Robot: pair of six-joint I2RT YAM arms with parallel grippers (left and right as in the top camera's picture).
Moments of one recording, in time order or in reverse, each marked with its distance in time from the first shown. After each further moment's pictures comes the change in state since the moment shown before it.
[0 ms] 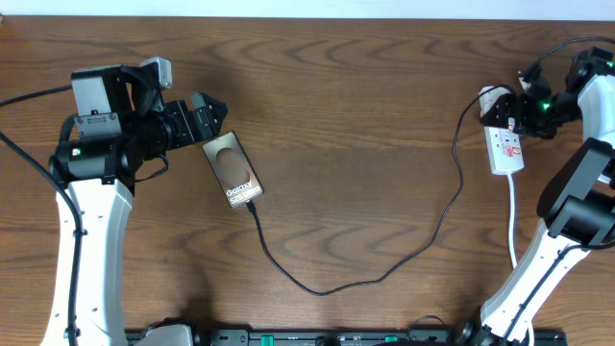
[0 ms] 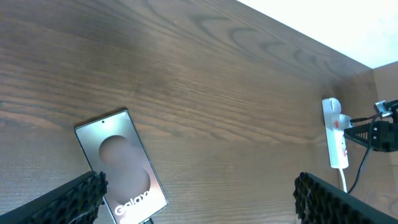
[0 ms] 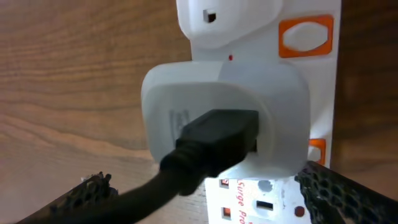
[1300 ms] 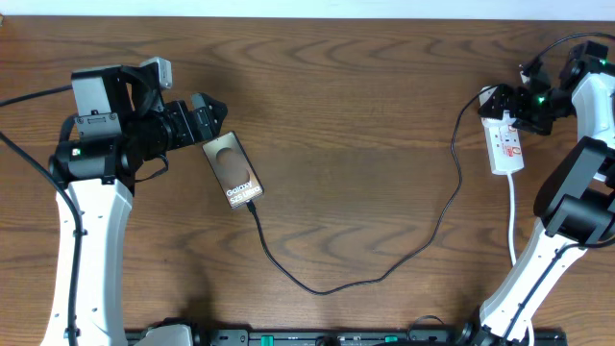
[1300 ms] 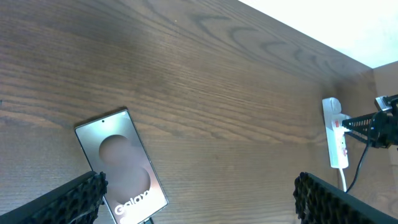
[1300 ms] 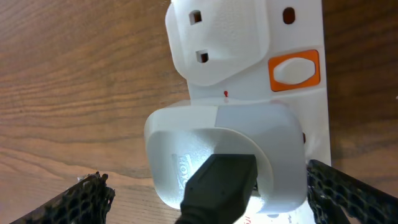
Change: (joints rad) left arm 0.000 0.000 0.000 -0.002 0.000 0.000; right arm 0.023 0.002 0.000 0.071 0.014 0.148
